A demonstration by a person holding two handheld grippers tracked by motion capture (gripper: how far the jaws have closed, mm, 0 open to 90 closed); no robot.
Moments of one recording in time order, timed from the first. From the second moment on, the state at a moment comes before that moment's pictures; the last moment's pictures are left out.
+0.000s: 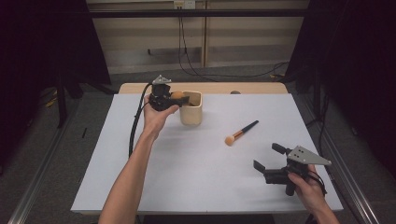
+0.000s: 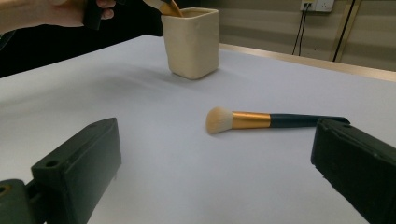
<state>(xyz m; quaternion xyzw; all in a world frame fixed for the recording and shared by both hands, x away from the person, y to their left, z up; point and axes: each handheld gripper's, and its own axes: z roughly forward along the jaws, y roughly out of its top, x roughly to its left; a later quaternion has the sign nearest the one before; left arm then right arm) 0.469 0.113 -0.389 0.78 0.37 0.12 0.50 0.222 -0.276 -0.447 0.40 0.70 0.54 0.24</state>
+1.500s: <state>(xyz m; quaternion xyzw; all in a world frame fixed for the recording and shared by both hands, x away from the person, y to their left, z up) 0.374 0.161 -0.390 0.76 0.32 0.17 0.54 0.222 -0.278 -0.448 0.40 0.70 0.54 0.25</state>
